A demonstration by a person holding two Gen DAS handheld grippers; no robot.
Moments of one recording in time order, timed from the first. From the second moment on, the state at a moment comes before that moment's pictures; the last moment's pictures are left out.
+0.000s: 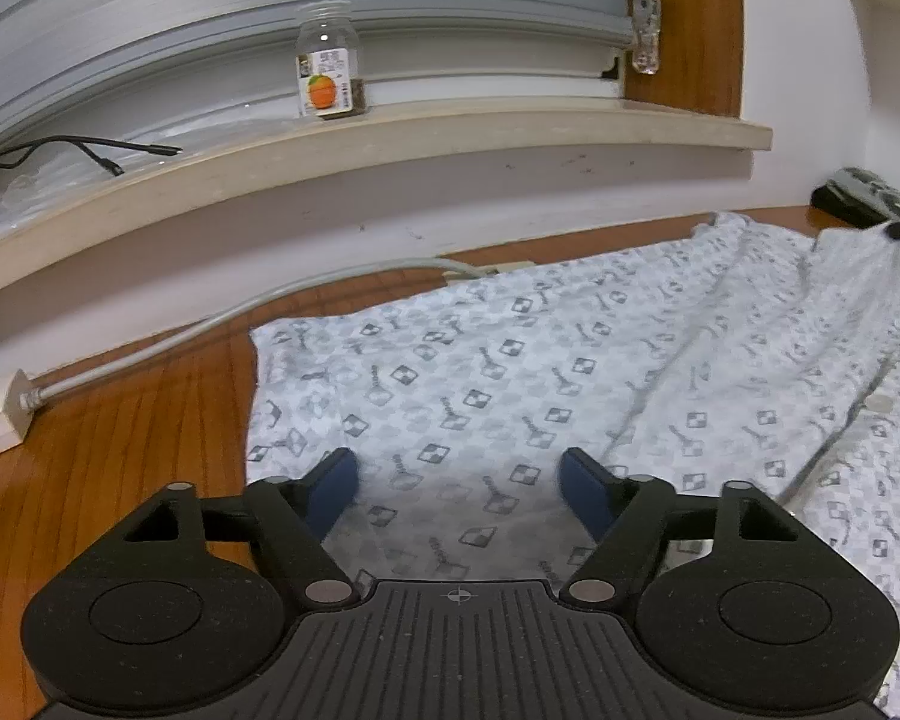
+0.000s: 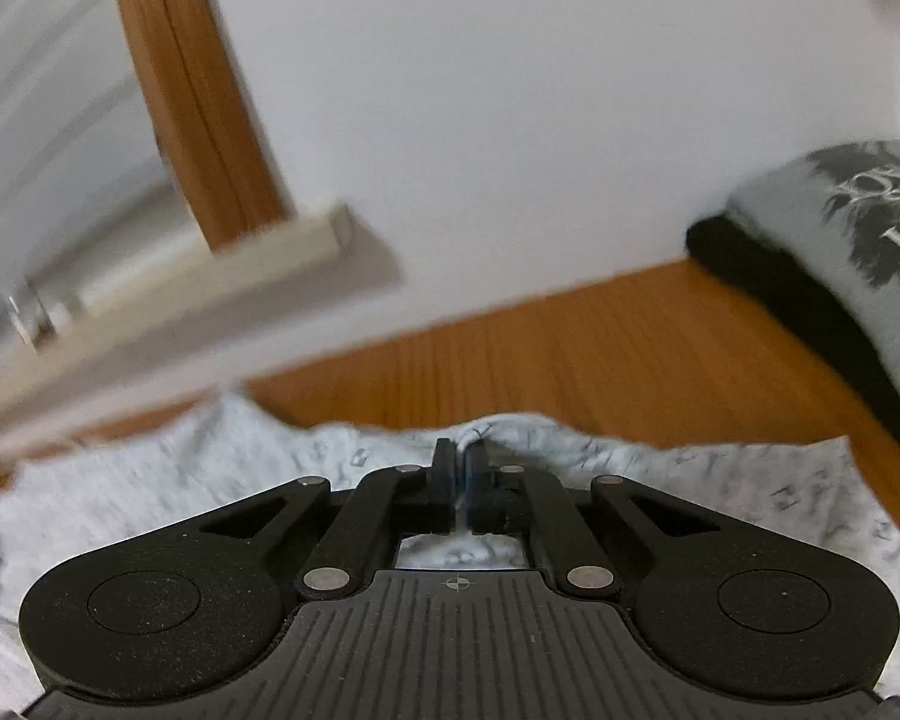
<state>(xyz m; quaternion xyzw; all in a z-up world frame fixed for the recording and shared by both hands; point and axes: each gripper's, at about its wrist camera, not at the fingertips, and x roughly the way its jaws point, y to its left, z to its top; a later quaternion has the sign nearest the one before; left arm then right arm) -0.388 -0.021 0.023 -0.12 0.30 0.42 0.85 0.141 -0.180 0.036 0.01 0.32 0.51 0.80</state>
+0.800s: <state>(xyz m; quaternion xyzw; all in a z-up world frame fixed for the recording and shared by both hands) -0.305 -0.006 0.075 -0.09 0.27 0.33 0.90 0.109 -0.171 0.026 -0.11 0.27 0.52 0.80</state>
